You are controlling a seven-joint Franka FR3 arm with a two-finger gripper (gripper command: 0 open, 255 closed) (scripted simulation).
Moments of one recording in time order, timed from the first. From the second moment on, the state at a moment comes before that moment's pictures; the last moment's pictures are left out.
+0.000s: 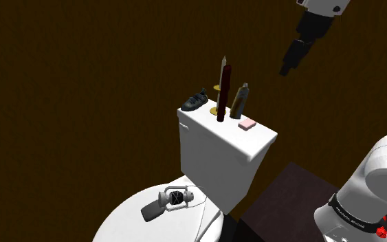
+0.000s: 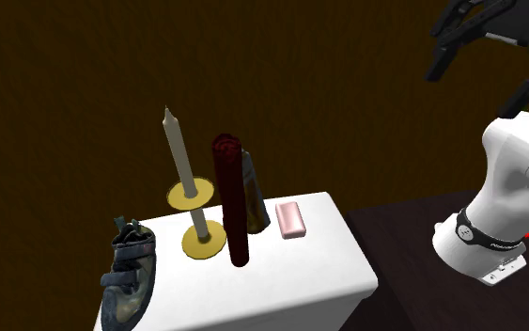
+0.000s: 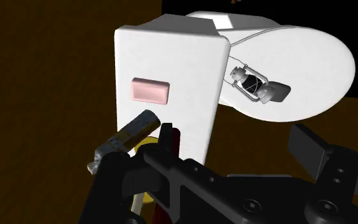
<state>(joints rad) -0.02 -0.82 0.07 -2.26 0.02 1.65 -0.08</state>
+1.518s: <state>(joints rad) -0.40 -0.17 0.36 -2.07 -0.30 2.05 0.89</state>
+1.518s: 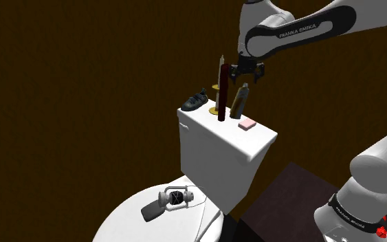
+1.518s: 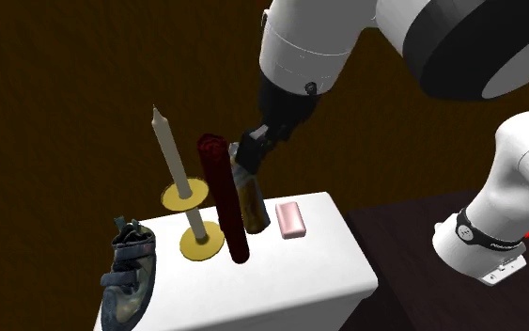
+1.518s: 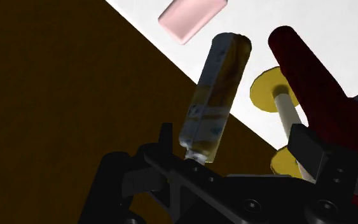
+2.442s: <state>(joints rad) -0.46 0.10 0.34 -1.94 -0.50 2.08 1.27</state>
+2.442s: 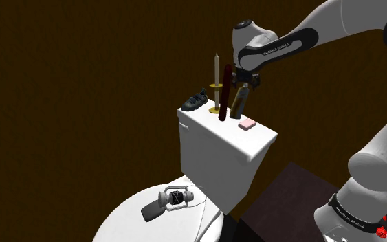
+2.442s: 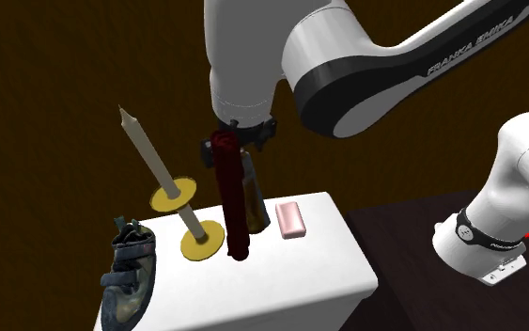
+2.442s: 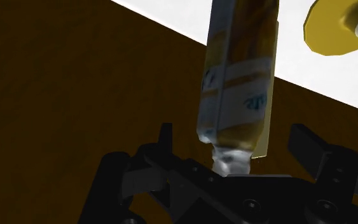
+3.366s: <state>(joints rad) -0.46 0.10 0.33 -1.94 -0.50 2.08 1.27</state>
